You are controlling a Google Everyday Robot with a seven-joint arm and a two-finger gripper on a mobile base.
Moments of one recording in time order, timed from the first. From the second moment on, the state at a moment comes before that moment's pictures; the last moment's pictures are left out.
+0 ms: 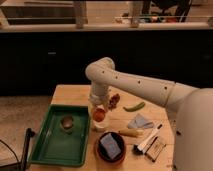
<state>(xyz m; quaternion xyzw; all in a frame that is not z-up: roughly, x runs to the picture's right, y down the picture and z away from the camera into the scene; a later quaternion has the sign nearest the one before) -0.033 0.110 0.739 -0.20 -0.36 -0.75 0.52</state>
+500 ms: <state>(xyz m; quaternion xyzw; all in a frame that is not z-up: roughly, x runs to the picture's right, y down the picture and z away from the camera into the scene) -0.032 0.106 0.739 -0.20 -0.36 -0.75 0.52</state>
